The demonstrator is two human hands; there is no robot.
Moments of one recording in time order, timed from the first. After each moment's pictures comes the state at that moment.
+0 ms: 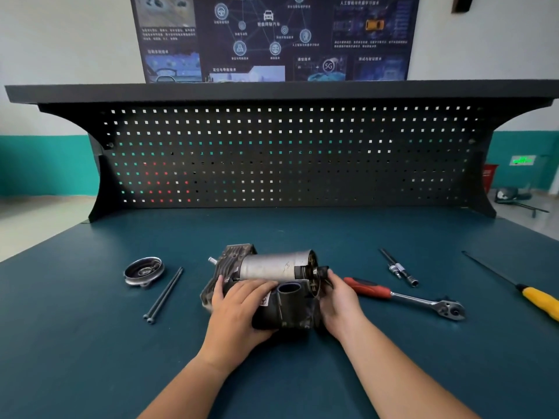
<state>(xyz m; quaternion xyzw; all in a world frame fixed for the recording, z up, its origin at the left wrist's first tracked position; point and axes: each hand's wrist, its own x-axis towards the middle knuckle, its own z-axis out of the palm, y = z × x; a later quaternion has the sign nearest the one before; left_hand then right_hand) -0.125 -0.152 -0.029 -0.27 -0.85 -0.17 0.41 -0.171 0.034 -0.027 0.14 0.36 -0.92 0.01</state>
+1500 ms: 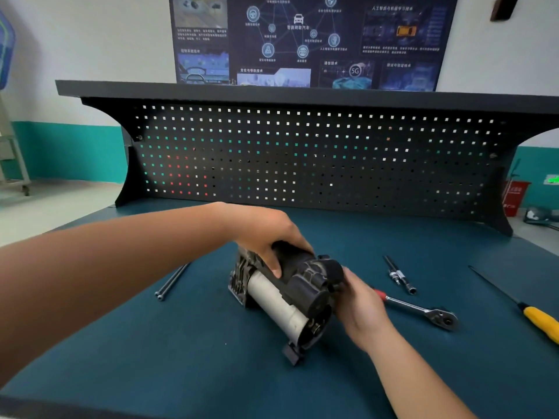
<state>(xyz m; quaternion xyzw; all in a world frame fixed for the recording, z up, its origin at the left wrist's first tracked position) -0.161 -0.123 0.142 -0.49 -0.87 0.08 -0.03 -0.113 0.069 0.002 -0.08 0.54 -0.84 0.02</state>
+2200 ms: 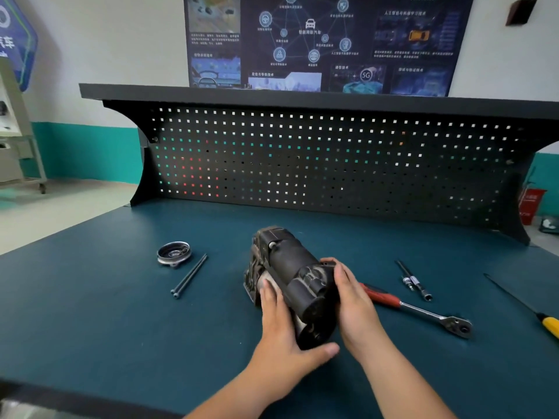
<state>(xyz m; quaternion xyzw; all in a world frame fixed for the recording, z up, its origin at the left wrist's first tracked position) -0.053 -0.097 -0.029 -0.19 -0.84 -0.48 0.17 -0.092 0.030 0.007 -0.13 0.61 -0.78 -0.08</state>
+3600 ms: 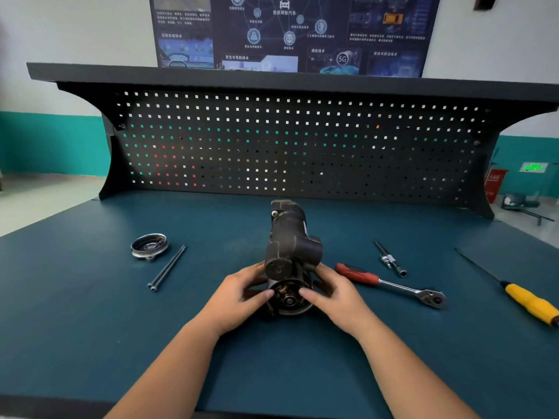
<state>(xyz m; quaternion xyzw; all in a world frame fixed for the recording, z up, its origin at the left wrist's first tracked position) -0.120 -0.153 -0.029 -0.29 -0.82 -0.48 0.12 -0.118 0.072 -0.029 -0.20 0.81 -0.54 -0.10</state>
